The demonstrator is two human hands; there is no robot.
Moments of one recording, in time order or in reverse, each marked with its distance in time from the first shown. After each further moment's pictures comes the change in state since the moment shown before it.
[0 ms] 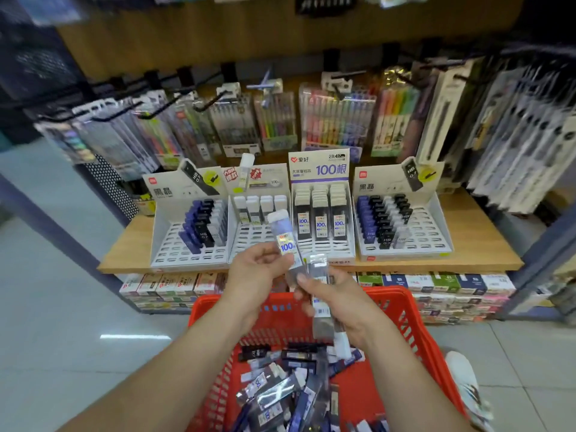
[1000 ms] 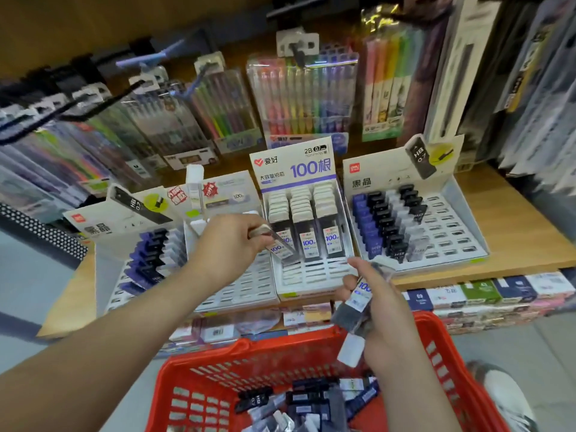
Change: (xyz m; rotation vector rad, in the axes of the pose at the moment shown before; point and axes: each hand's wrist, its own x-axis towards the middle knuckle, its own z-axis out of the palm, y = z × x) left_hand 0.150 0.032 0.013 1.178 -0.171 0.550; right_hand 0.071 0.002 -0.055 0.700 0.478 0.014
